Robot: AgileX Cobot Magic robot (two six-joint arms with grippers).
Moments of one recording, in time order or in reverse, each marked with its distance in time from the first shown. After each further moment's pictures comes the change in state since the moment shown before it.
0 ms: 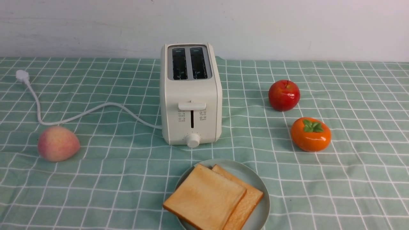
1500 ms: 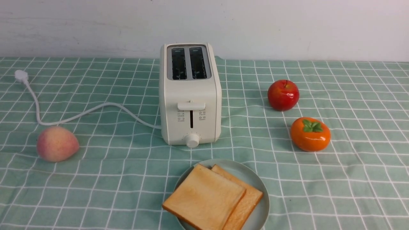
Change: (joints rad) right arm -0.095 -0.053 0.000 0.000 0.005 -0.004; left arm 0.239 0.000 0.205 -0.140 -0.030 0.059
